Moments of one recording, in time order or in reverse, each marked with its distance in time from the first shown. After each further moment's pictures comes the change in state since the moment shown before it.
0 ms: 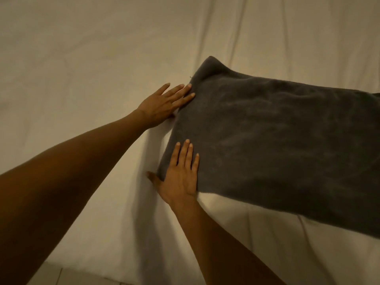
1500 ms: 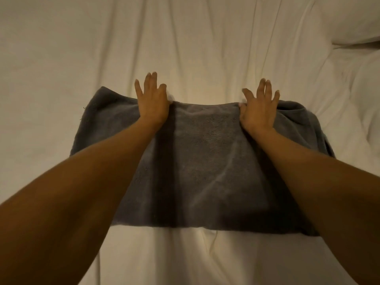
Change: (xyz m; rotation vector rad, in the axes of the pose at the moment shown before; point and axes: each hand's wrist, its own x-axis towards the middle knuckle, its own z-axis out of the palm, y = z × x) left_hand 0.213 0.165 -0.133 -0.385 0.245 -0.598; right_hand 0.081 0.410 -0.228 -0.245 0.462 0.327
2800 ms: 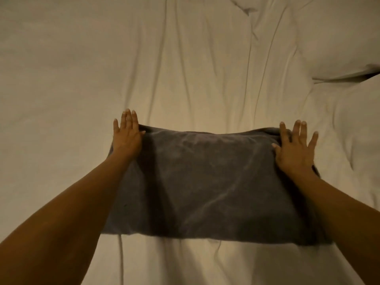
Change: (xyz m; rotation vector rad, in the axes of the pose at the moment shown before) left_hand -0.041 -0.101 -0.055 0.247 -0.209 -0.070; right_hand -0.054 0.088 -0.047 -0.242 -0.093 0.071
